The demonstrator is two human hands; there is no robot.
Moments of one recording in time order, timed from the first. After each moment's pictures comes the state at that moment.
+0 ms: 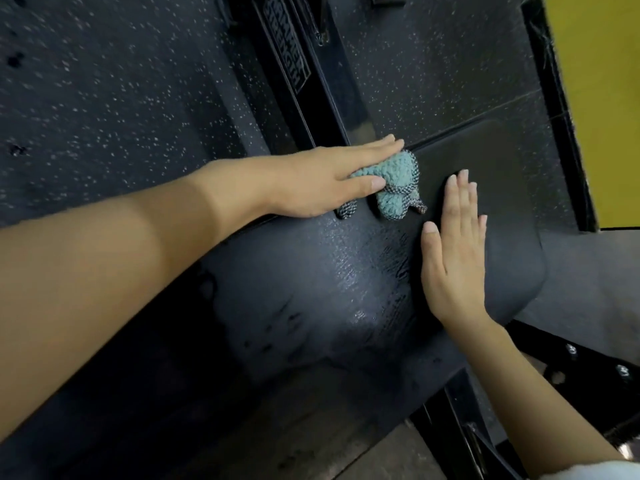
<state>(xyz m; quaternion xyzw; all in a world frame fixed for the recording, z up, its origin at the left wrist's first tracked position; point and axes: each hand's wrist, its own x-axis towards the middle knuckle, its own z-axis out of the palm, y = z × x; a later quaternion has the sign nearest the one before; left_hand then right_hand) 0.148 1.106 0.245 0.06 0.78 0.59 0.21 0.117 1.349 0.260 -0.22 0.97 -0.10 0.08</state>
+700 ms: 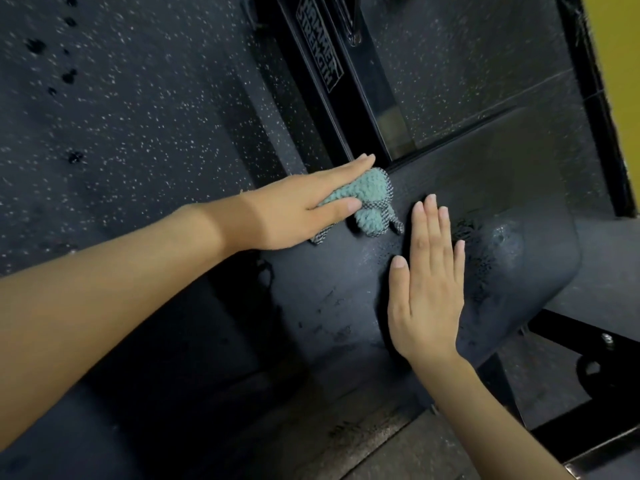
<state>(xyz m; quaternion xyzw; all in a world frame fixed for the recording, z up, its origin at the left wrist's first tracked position) 0.216 1.076 0.248 0.01 0.76 0.60 0.23 0.210 1.301 0.262 -0.23 0.97 -0.09 0.06</state>
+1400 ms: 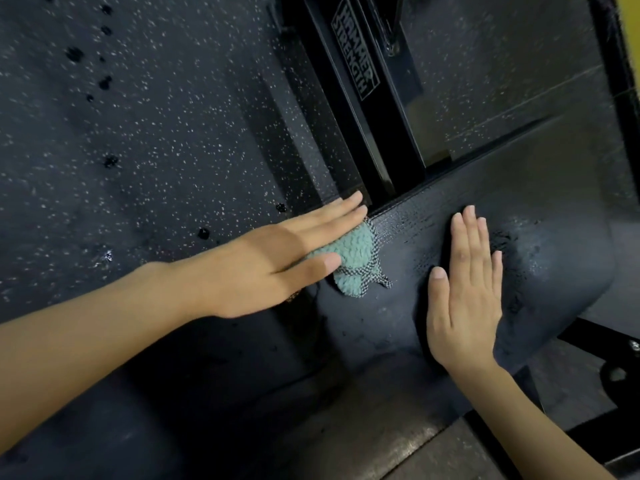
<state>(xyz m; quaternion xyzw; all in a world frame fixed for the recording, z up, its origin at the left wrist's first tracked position) 0.283 1.039 0.251 0.08 0.78 0.58 0.21 0.209 1.302 0.261 -0.23 0.97 -0.09 0.06</state>
